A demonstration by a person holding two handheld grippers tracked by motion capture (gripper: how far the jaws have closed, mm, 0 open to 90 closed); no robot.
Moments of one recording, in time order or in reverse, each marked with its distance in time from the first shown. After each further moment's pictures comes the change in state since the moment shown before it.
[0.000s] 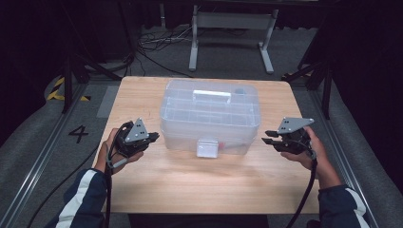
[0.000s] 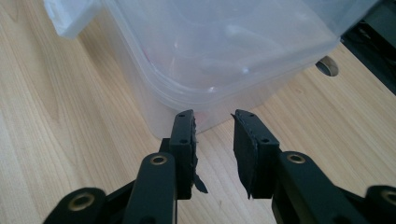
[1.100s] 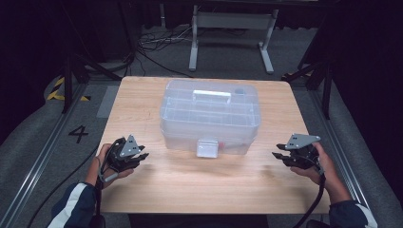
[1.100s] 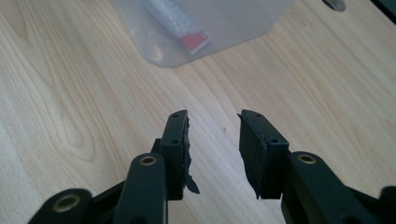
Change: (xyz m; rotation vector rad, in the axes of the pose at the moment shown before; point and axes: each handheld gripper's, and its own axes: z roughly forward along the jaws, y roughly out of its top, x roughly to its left) left arm -0.012 -0.059 0.007 0.142 0.000 -0.029; right arm 0.010 -0.063 0.003 0.086 -0.034 0.028
